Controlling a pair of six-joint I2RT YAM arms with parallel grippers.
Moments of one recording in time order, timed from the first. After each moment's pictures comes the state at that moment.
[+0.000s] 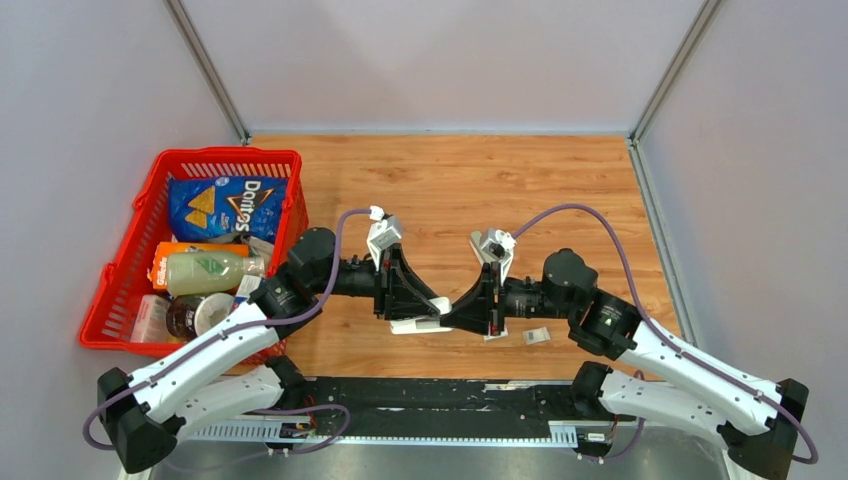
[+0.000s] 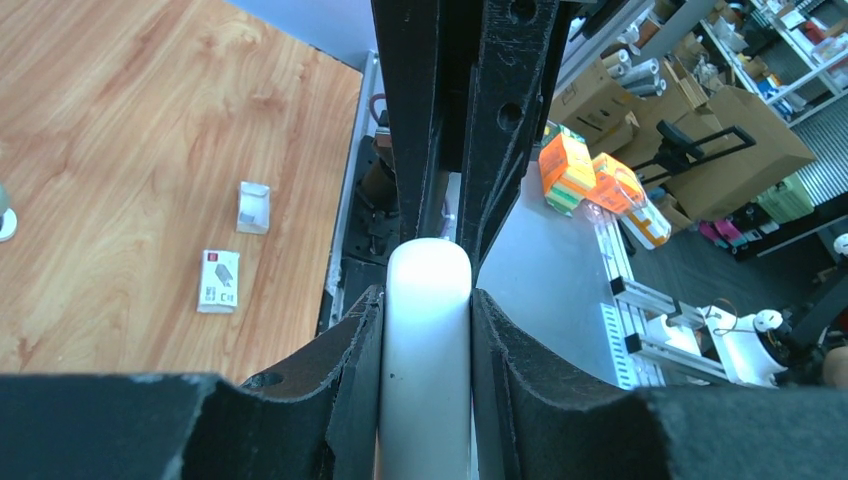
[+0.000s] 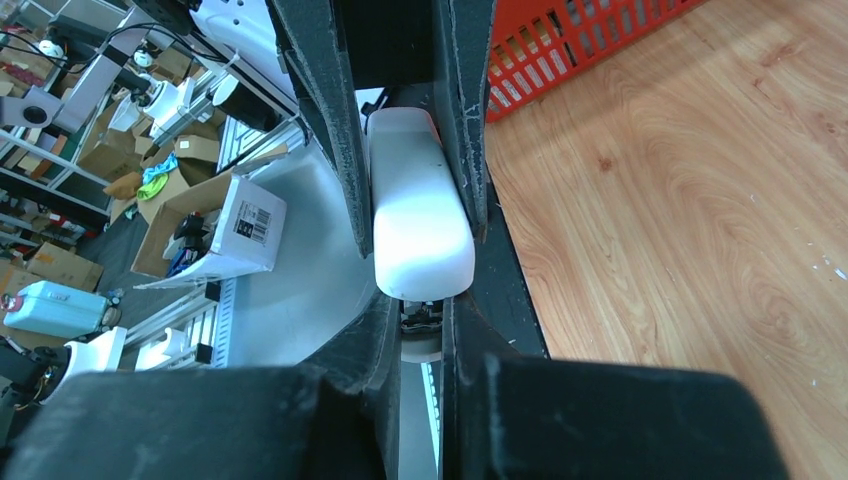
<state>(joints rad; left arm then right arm) -0.81 0.90 0.77 0.06 0.79 -0.51 0.97 0.78 0.73 -0.11 -0.53 0.50</state>
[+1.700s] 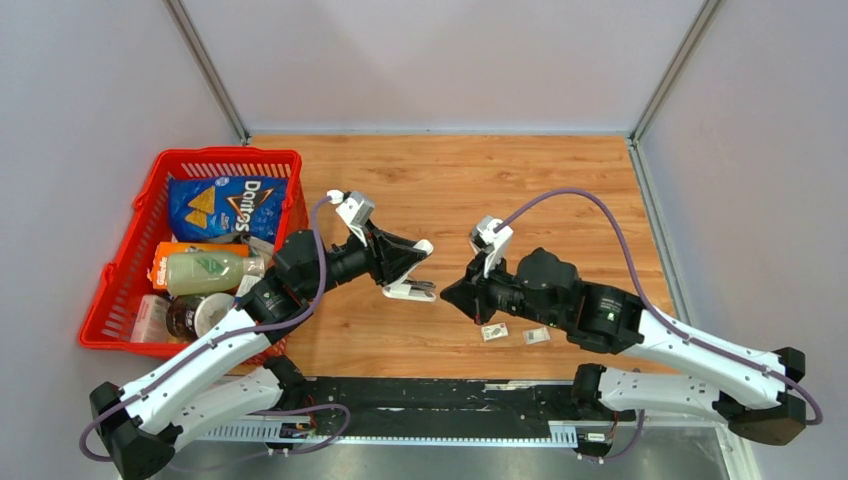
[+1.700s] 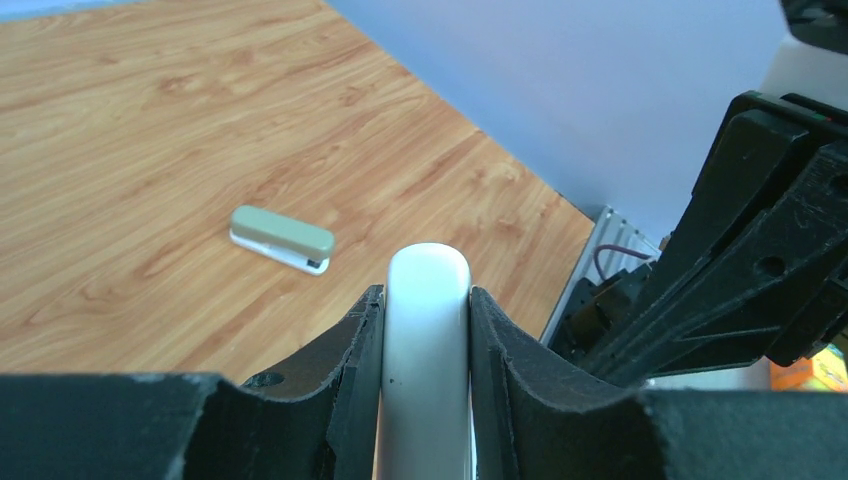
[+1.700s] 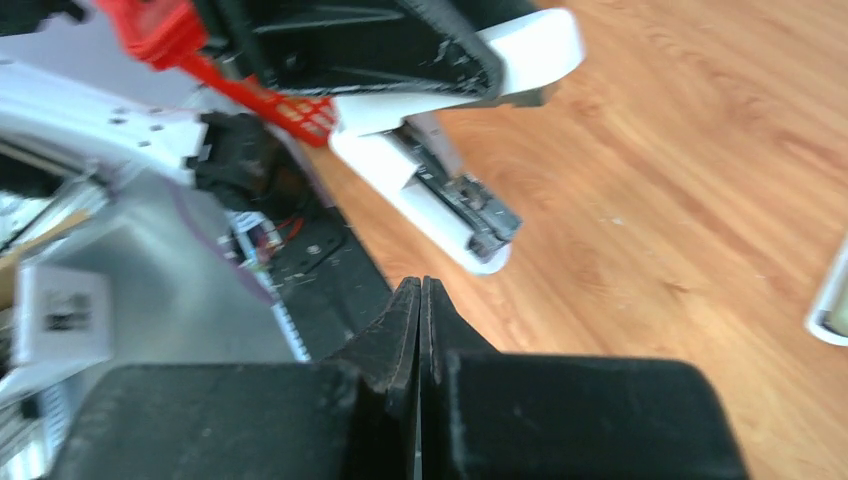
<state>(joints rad) -0.78 0.82 0.76 0.06 0.27 -0.41 1.19 0.87 0.99 -0.43 0.04 0.43</state>
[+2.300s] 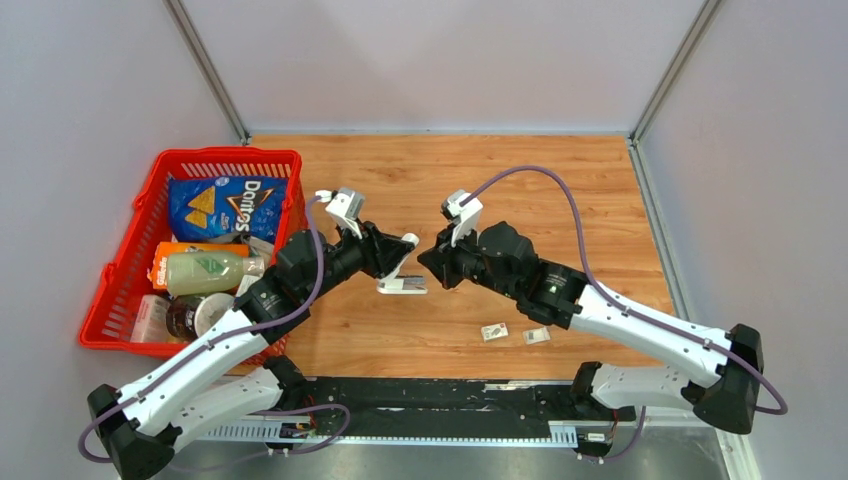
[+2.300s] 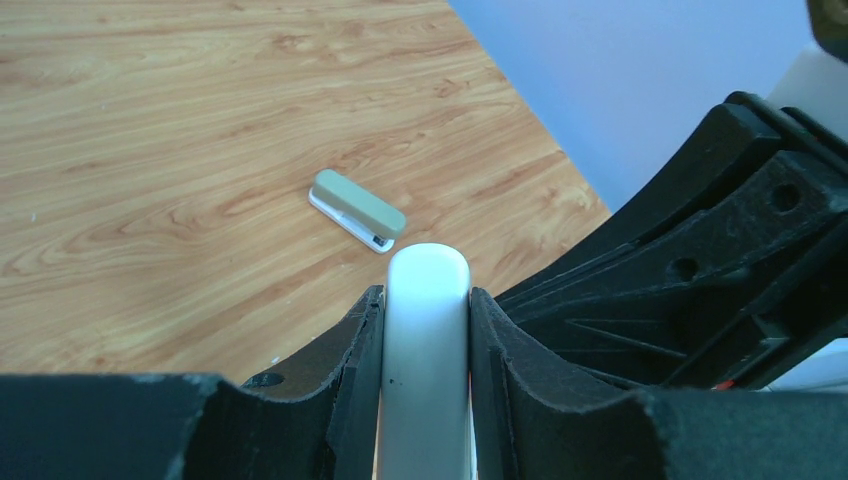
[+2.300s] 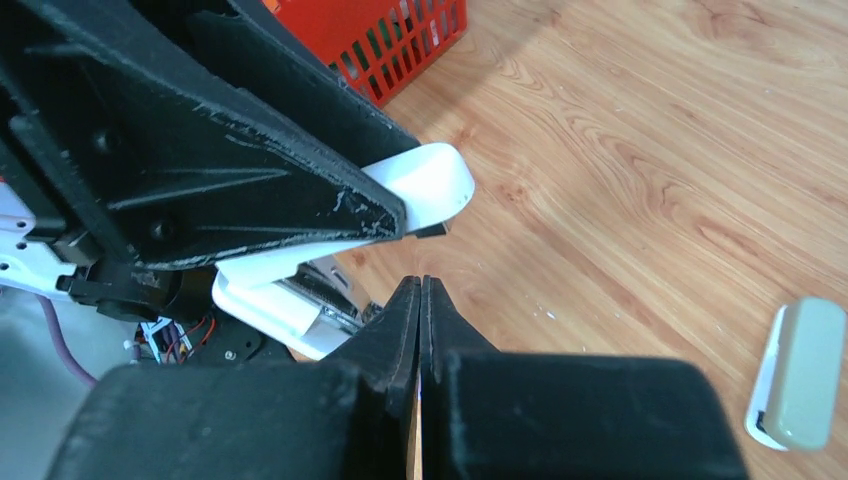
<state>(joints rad) -0.78 0.81 0.77 -0.08 0.04 -0.49 1.06 1.12 1.01 -0.18 0.11 0.32</state>
